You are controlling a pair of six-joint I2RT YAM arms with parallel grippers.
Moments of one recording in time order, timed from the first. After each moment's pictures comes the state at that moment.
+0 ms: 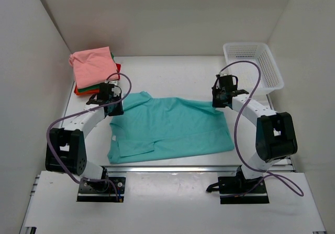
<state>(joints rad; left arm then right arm) -0.13 1.45 0.89 -0.38 0.00 -0.20 0.21 1.61 1.04 -0.33 0.03 0.21</state>
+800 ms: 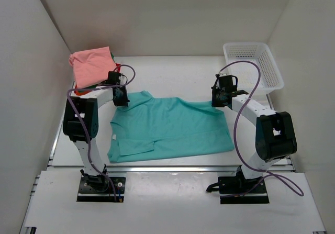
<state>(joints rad) -0.12 1.89 1.20 -0.34 0.04 -0.30 0.21 1.61 1.03 -0.28 0.01 0.21</state>
